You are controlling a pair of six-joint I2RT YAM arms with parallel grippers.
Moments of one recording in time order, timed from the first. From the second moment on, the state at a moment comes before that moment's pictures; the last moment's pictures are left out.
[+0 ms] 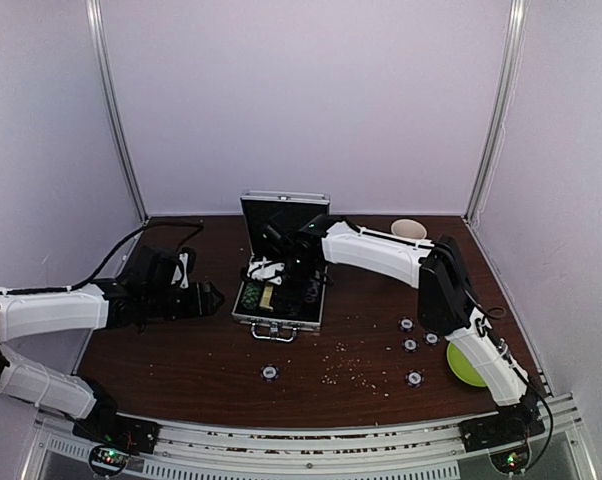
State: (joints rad) left arm -0.59 1.22 0.60 -0.08 -0.01 -0.58; right arm 0.89 2.52 2.34 -0.95 -0.05 -0.56
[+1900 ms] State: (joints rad) left arm -0.59 1.28 0.60 -0.08 -0.01 -0.58; right arm 0.91 2.51 2.23 -0.70 0.29 -0.65
